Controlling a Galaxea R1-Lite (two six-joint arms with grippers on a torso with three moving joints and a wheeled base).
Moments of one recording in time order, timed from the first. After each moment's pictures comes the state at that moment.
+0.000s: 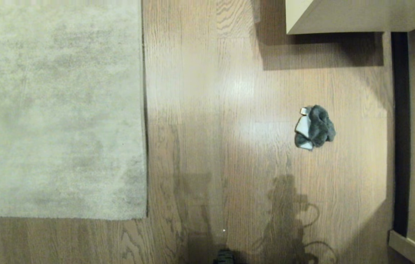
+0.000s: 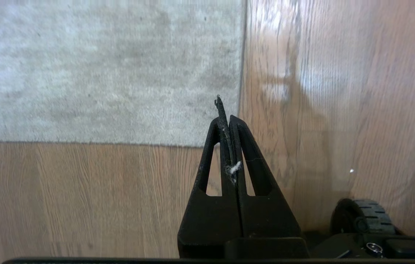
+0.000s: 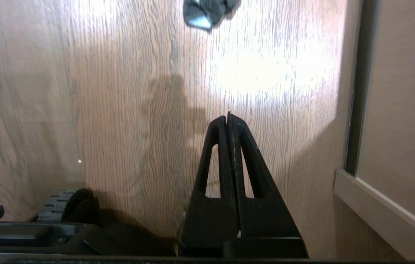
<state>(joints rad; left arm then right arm) 0.00 0.00 0.00 0.01 0.01 -0.05 0.00 0.00 0.00 -0.01 0.01 -0.01</state>
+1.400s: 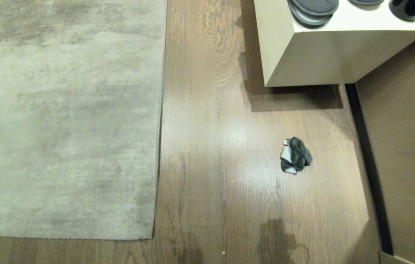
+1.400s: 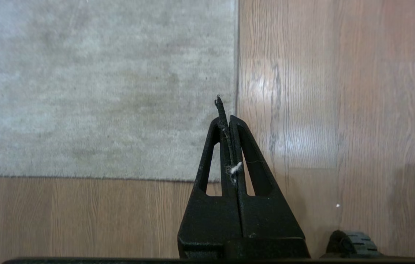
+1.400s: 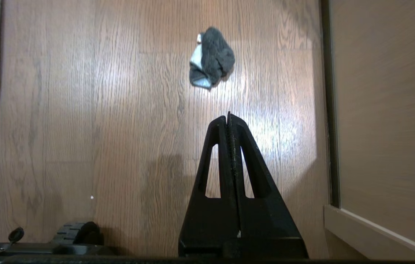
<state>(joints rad) 0.00 0.00 0.00 0.00 0.02 -0.05 0.00 0.00 0.00 -0.01 0.01 -0.01</state>
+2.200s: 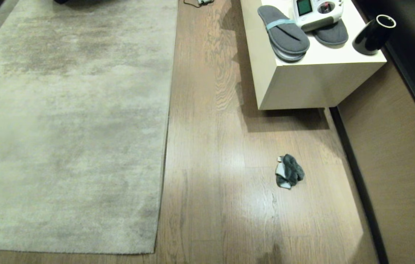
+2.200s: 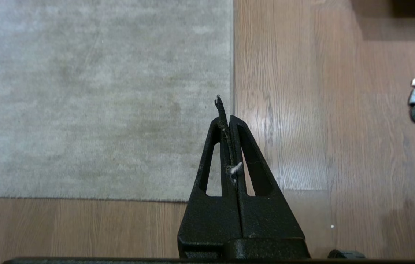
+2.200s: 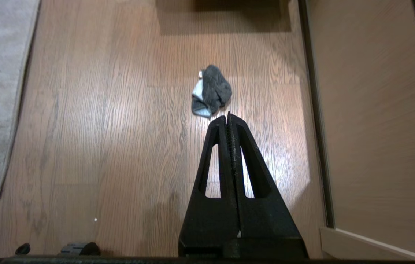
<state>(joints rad) 0.00 0.00 0.00 0.00 0.02 -0.05 0.00 0.00 0.00 -0.01 0.01 -0.01</state>
